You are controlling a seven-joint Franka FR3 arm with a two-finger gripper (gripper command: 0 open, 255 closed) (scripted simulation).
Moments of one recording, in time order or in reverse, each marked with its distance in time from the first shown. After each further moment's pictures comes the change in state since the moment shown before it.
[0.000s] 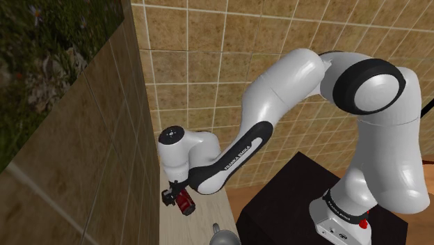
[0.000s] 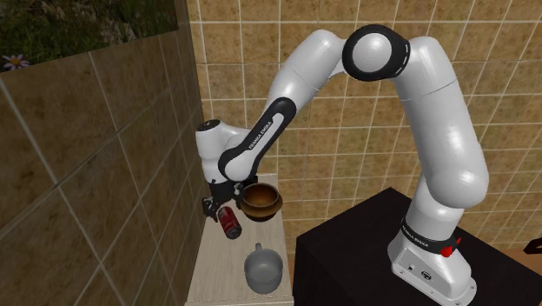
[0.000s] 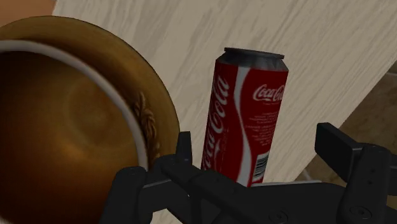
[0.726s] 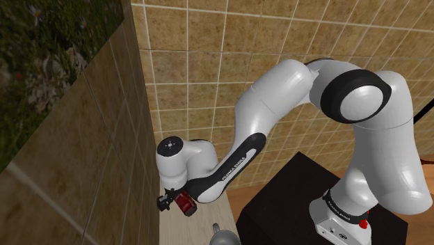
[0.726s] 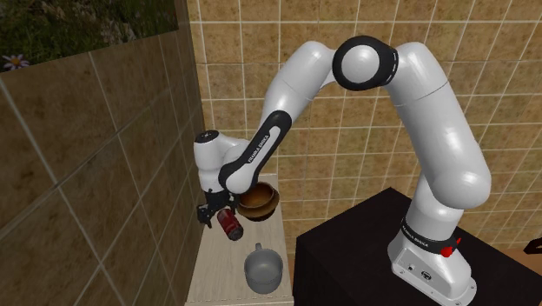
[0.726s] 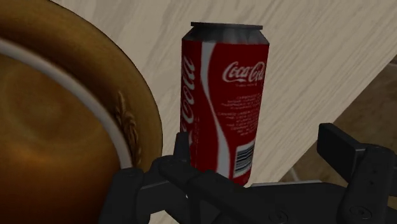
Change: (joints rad) arm 0.060 0.074 -0.049 0.038 -0.069 0.096 0.040
